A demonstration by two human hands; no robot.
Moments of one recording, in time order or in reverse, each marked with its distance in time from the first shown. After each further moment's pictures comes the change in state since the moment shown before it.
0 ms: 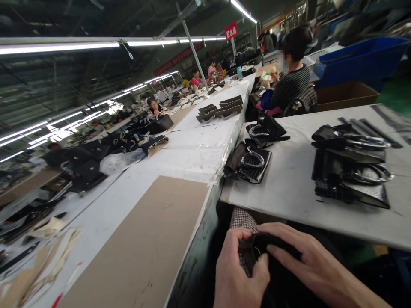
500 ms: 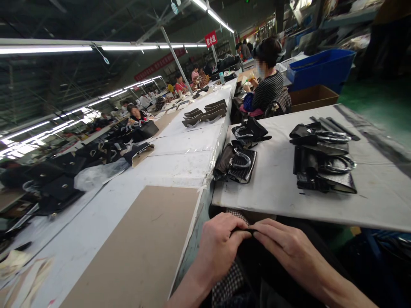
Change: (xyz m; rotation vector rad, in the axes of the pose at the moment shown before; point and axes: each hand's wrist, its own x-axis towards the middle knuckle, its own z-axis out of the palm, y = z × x) left_hand 0.062 0.013 -0.034 0.199 -0.301 0.269; right_hand 0.003 -0.007 0.009 -0.186 0.103 -0.044
